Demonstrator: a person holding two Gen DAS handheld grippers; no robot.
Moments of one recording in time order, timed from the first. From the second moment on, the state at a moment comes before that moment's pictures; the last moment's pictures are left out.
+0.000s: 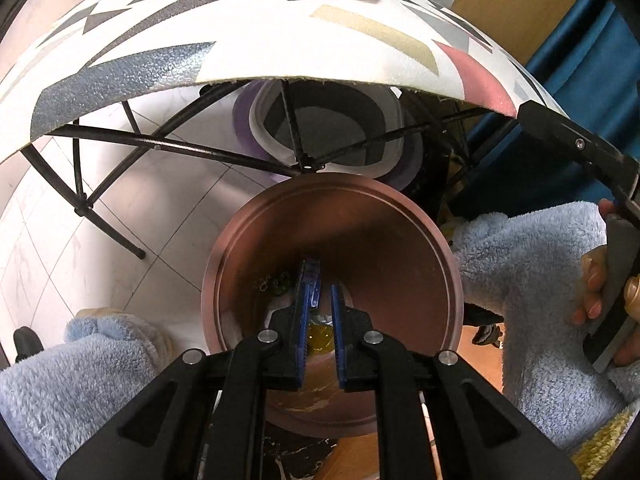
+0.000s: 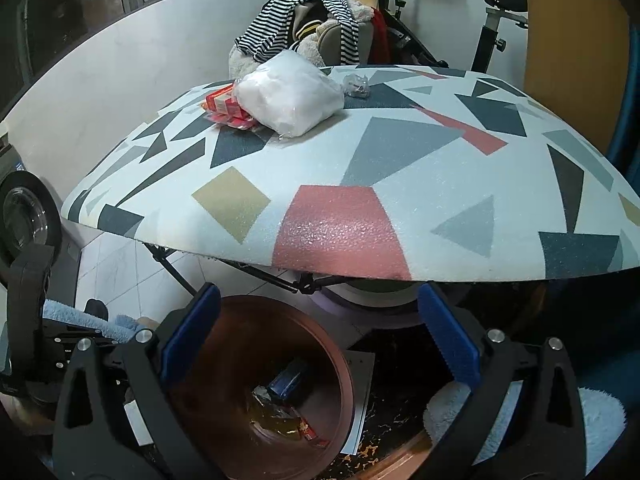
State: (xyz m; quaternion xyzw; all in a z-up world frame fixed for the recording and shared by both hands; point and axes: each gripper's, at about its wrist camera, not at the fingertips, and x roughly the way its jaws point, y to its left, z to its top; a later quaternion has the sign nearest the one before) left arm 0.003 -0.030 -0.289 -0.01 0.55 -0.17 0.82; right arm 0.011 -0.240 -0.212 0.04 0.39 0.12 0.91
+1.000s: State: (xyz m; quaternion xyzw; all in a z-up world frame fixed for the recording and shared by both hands) left arm 0.013 0.033 -0.200 -0.12 0.40 -0.12 0.90; right arm 0.017 -0.250 -0.213 0.06 0.37 0.08 0.93
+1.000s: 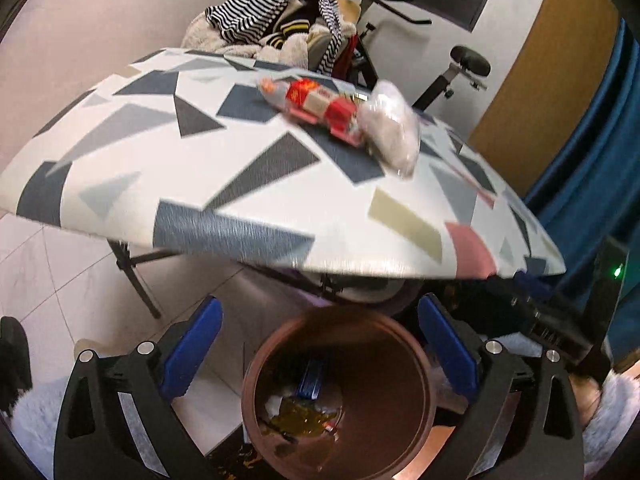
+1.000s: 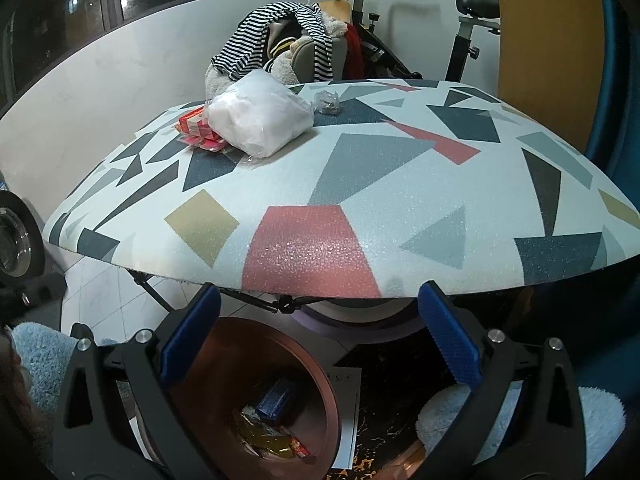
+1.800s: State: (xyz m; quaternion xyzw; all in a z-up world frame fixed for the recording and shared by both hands) left arm 0.200 0.049 -0.148 -0.16 0.40 -0.18 0.89; right arm 0.120 -0.284 -0.163 0.08 0.40 0.08 0.91
